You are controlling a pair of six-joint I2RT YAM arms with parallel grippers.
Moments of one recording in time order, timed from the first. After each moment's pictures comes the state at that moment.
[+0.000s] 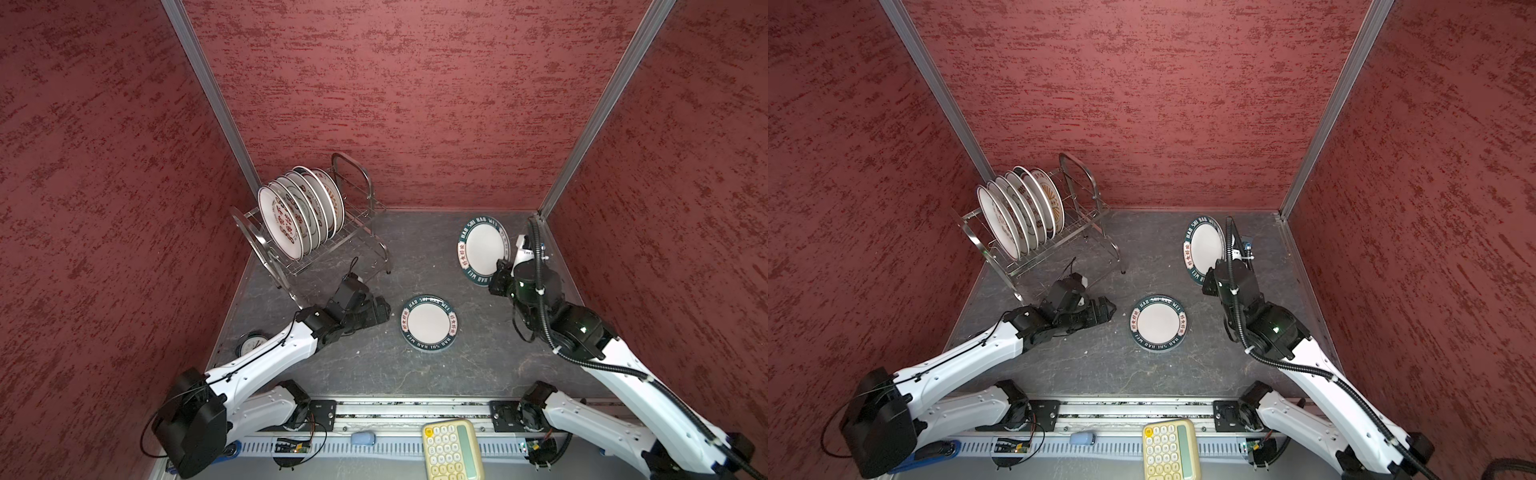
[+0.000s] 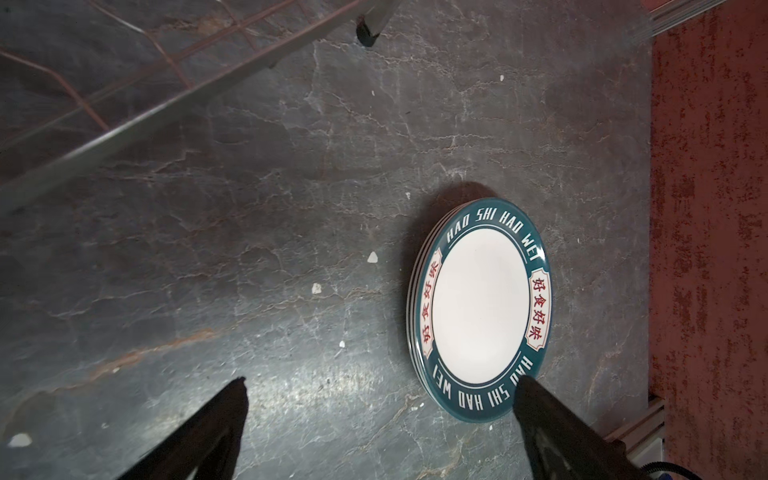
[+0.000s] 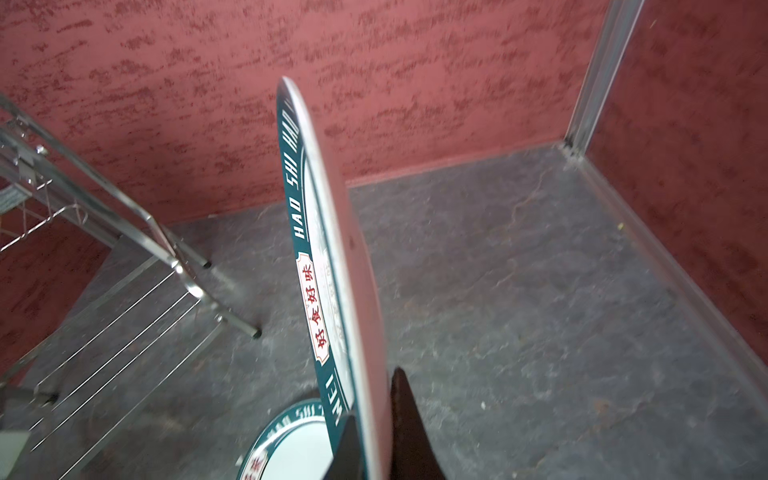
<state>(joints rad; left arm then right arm) -0.68 1.13 0.68 -0.40 0.04 -0.88 0.66 0.84 0.98 -0.64 0.50 0.58</state>
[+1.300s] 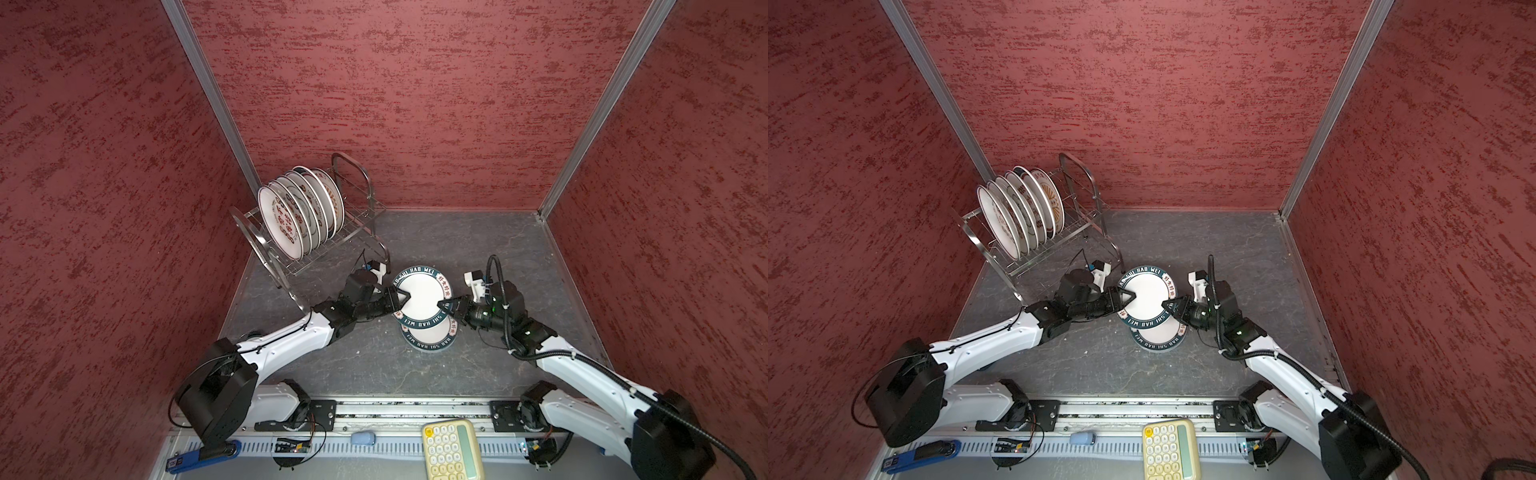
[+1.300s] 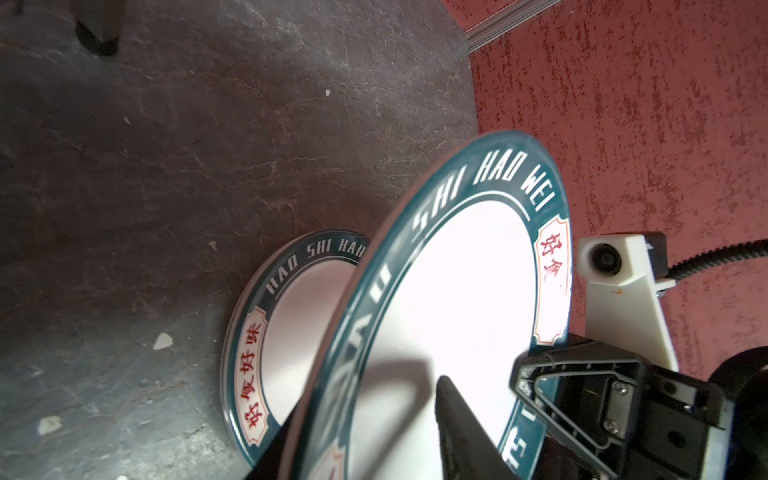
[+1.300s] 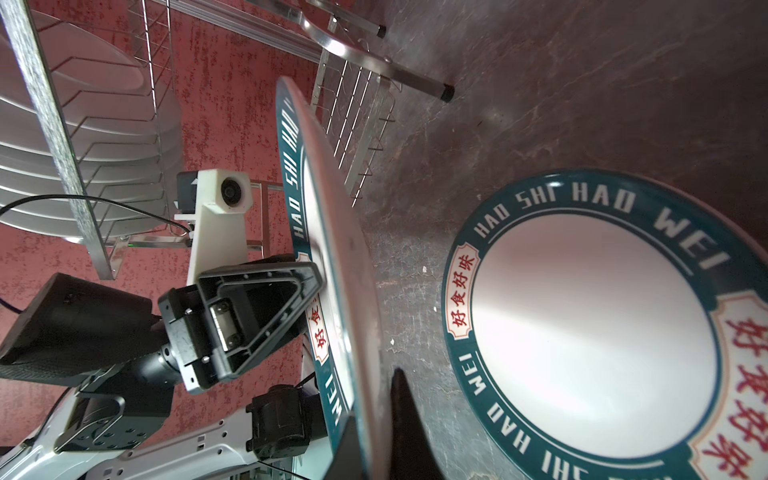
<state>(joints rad) -0.68 1.28 0.67 0.07 0.28 -0.95 0.51 1.01 0.47 0.10 -0.50 1.07</state>
